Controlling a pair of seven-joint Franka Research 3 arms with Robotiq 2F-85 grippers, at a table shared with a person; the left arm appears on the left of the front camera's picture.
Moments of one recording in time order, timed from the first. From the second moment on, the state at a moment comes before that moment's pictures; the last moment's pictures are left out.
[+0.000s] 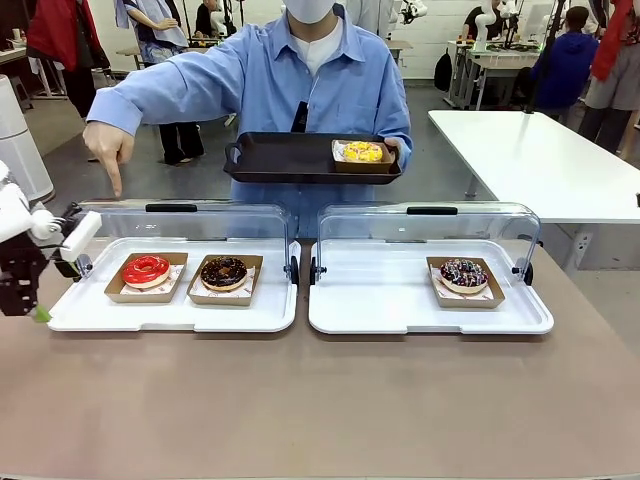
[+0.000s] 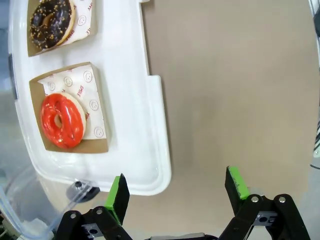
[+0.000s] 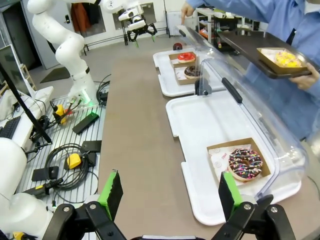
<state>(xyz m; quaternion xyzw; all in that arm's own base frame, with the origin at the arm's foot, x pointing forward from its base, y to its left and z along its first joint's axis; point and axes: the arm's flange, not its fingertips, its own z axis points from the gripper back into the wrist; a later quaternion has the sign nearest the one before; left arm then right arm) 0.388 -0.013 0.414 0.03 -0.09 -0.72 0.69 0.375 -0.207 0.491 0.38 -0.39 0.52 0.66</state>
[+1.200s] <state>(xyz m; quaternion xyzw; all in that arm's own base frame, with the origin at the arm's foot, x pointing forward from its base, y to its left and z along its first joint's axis) 0.406 -0.017 0.411 -0.01 -0.07 -0.71 0.70 0.375 -0.207 0.491 0.38 -0.39 0.52 0.66</state>
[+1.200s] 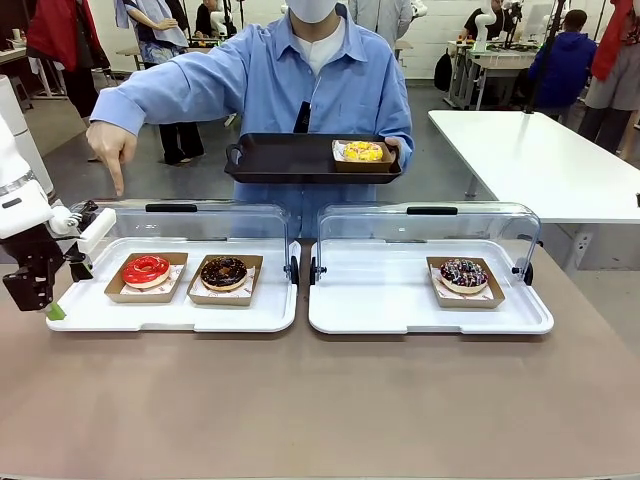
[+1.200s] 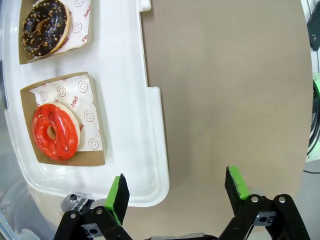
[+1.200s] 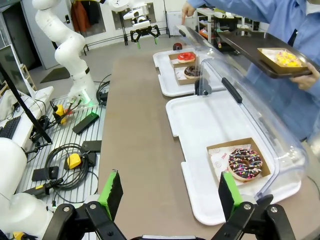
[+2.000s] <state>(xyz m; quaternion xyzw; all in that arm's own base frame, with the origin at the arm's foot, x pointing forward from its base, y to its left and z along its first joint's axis) 0.426 -0.042 0.383 -0.02 -0.04 -0.73 0.68 0.375 -0.207 0.491 0.38 -0.39 0.52 0.66</state>
